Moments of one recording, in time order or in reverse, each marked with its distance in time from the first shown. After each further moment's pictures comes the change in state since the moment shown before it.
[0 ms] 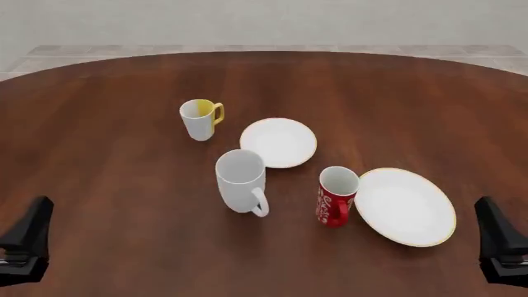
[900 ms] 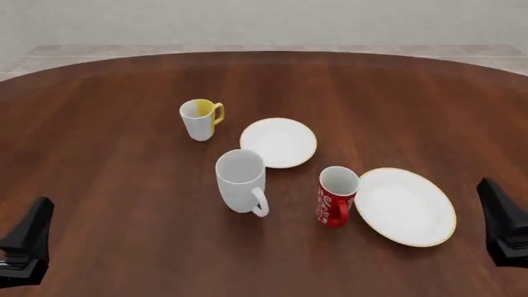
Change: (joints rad) left arm -0.015 -0.024 -0.002 0.014 0.017; right arm 0.037 0.121 -0.128 0.035 -0.070
